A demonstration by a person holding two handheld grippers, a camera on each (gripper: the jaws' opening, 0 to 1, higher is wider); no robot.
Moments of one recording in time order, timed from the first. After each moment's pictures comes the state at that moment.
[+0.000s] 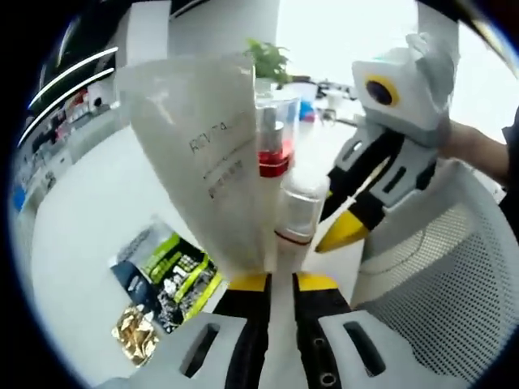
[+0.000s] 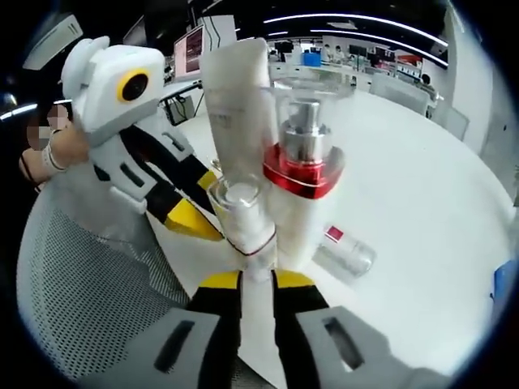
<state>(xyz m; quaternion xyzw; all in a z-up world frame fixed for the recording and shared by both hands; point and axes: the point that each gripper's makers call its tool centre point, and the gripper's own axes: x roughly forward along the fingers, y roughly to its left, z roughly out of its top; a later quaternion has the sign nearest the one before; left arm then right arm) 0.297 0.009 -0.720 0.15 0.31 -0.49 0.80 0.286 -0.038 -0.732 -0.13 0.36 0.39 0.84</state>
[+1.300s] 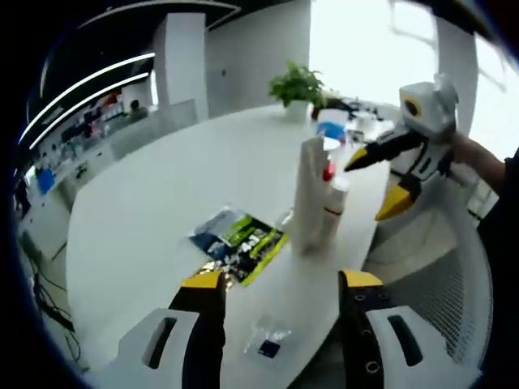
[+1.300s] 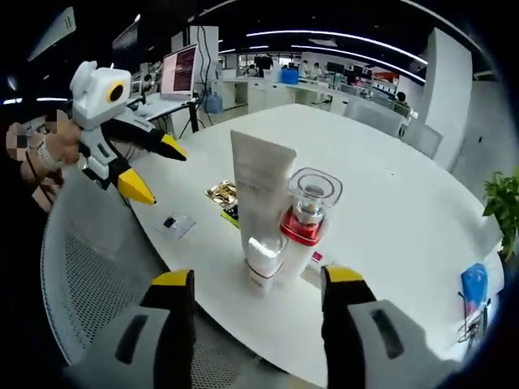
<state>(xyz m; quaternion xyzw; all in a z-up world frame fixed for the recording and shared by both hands) 0.289 0.125 -0.659 0.13 0.29 -0.43 0.85 0.273 -0.029 -0.665 -0.15 0.31 0.32 0.88</state>
